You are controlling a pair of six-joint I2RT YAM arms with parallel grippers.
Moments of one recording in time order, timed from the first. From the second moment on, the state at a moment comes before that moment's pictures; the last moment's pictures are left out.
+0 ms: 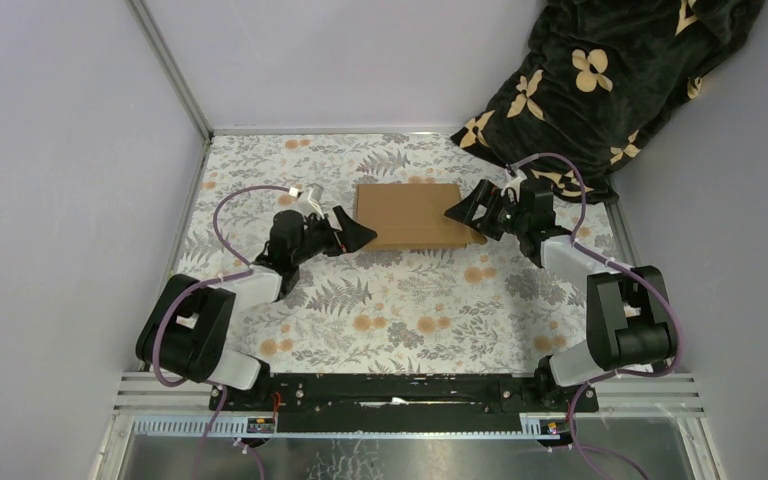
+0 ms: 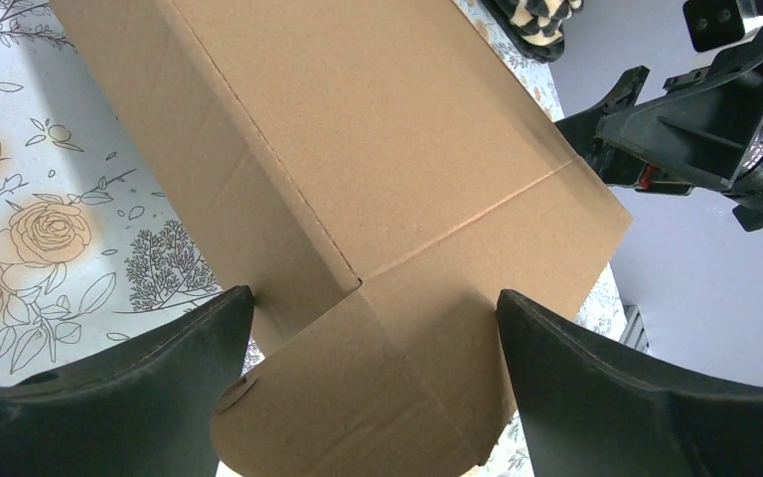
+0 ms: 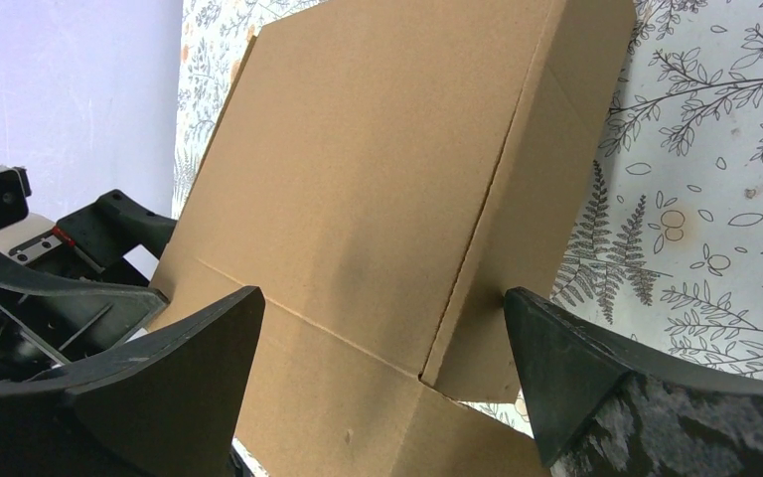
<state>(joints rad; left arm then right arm) -0.32 1.46 0.51 0.66 0.46 -0.72 0.16 1.50 0.76 0.23 -0.54 0.68</state>
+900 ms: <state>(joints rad) -0.32 1.38 0.53 0.59 0.46 -0.72 0.16 1.45 0.77 0.16 -0.54 0.68</state>
